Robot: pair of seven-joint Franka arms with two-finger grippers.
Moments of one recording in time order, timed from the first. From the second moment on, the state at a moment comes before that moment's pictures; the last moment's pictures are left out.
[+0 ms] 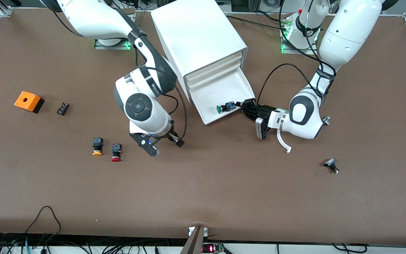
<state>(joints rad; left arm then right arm) -0.12 0.68 -0.15 -1.88 -1.08 1.82 1.13 0.50 0.75 0.11 -1.18 0.04 1.93 1.35</state>
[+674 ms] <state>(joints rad) -0.08 0.64 -0.15 -1.80 -0.91 1.81 0.91 0.69 0.83 0.11 -1.10 0.04 2.03 1.75</state>
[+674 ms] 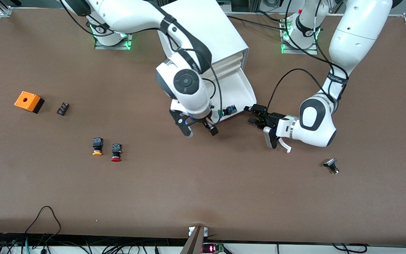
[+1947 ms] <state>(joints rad) -0.12 0.54 -0.17 -1.19 -0.21 1.28 -0.19 0.84 0.94 0.10 -1.10 0.04 2.16 1.95</state>
